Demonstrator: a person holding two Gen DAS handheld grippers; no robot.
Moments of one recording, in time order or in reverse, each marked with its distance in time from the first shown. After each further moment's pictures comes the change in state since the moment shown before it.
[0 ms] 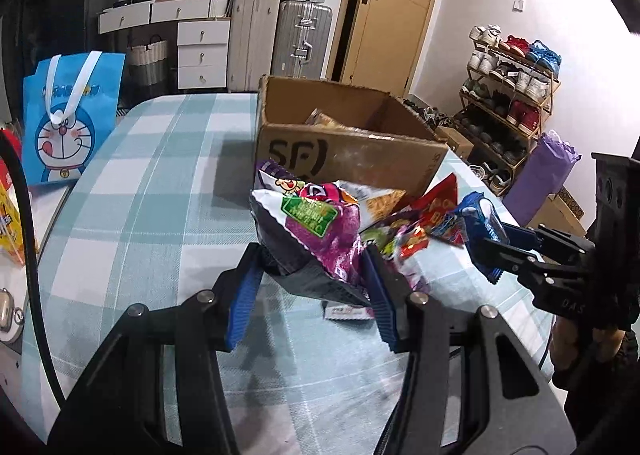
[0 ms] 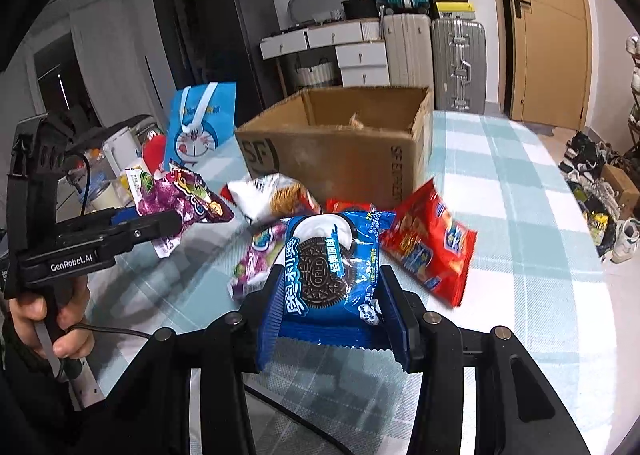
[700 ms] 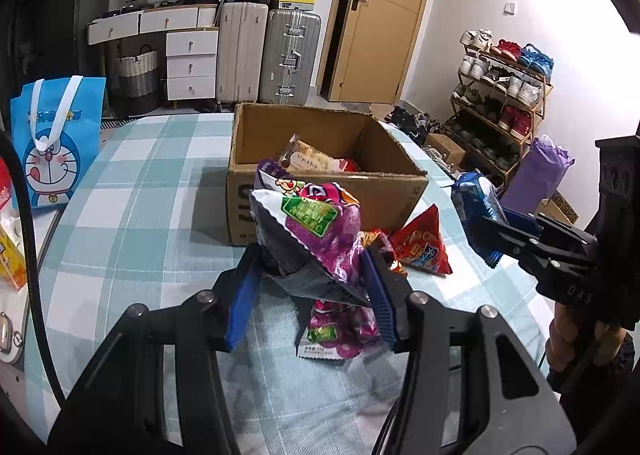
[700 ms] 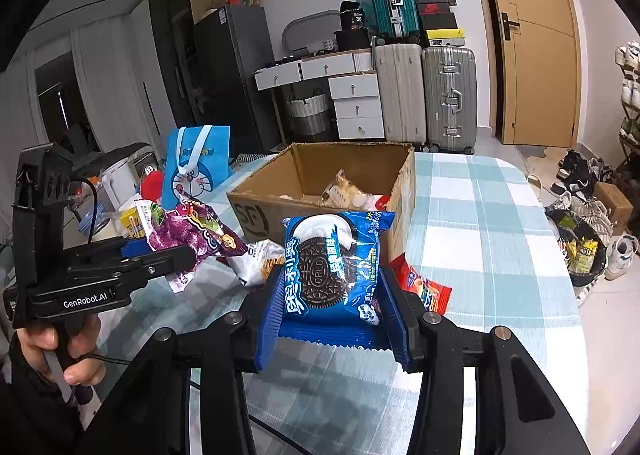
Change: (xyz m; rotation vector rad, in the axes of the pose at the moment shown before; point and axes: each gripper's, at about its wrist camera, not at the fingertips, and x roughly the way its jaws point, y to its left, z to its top) left arm -0.003 -0.027 0.036 0.021 -0.020 -0.027; right arm -0.026 -0.008 0.040 0.017 -0.100 -0.018
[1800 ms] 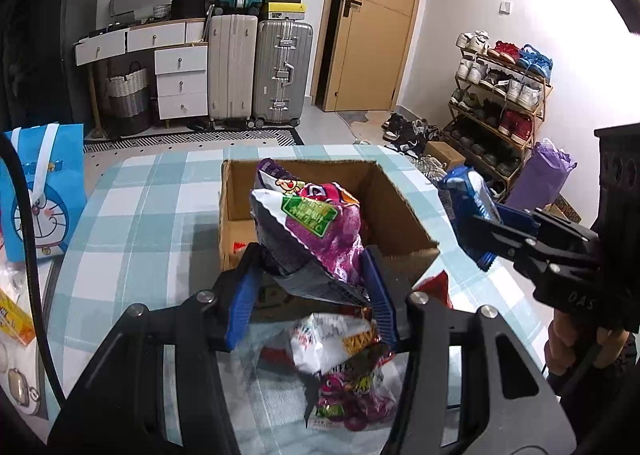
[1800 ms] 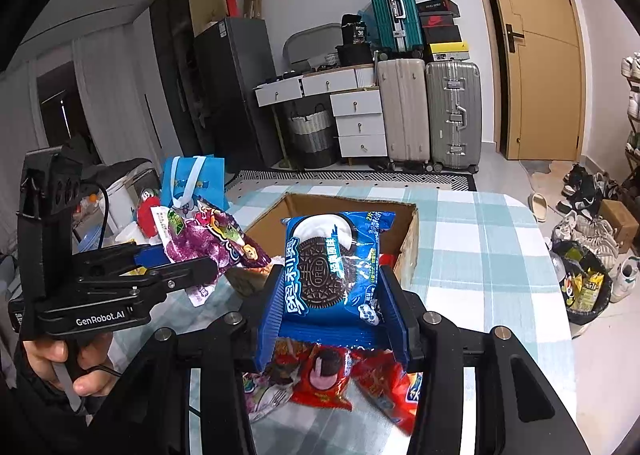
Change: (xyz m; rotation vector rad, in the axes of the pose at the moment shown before) left arm 0.037 -0.007 0.086 0.041 -0.020 -0.002; right arm 0.027 -0.011 0.071 -0.006 -0.037 0.013
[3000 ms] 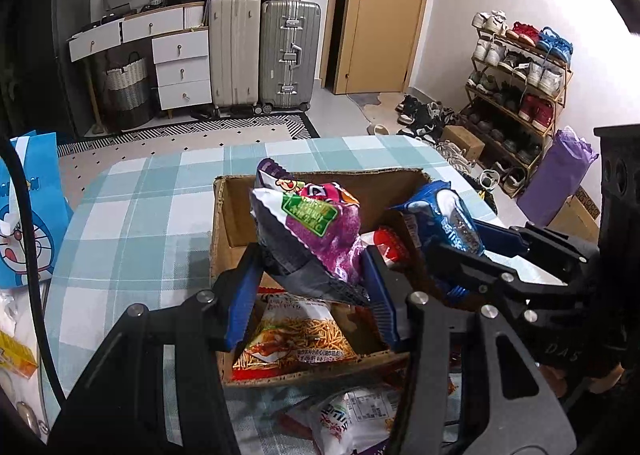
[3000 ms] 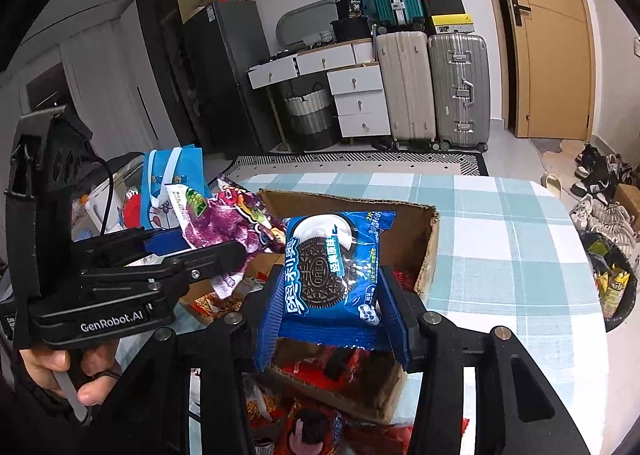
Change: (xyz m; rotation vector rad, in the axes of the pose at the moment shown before) left arm 0.109 0.019 0.044 0.021 0.080 0.048; right arm 0.103 -0.024 0.021 0.040 0.087 0.027
